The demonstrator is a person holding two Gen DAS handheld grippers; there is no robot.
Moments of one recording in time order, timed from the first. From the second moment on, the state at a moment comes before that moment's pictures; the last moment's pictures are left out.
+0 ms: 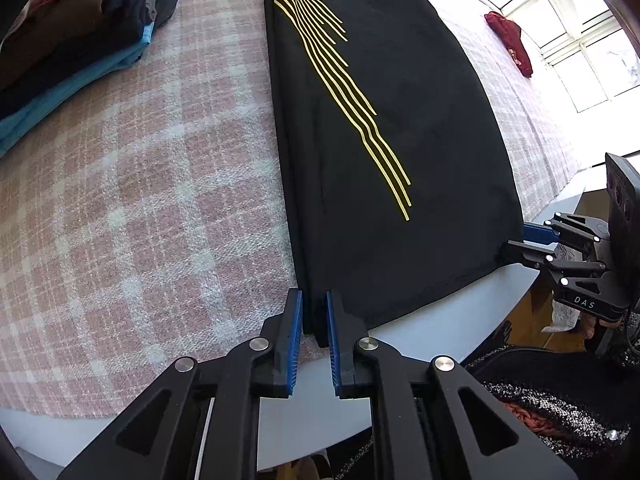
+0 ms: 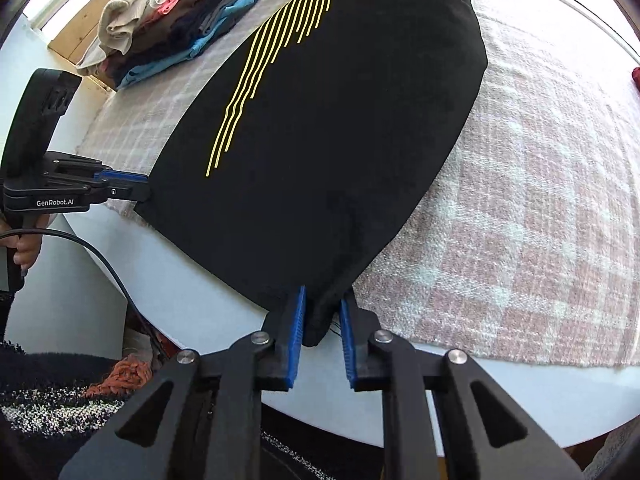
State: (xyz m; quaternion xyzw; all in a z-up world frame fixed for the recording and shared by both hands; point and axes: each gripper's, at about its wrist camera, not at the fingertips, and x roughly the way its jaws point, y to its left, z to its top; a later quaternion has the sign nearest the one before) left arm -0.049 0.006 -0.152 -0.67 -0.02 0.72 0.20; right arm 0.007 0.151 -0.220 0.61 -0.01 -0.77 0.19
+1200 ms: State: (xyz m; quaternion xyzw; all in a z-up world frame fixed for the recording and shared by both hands) left arm -0.109 -0.004 -0.020 -0.58 -0.16 0.75 0.28; right arm -0.096 0.223 -0.136 0.54 -0.28 -0.73 0.31
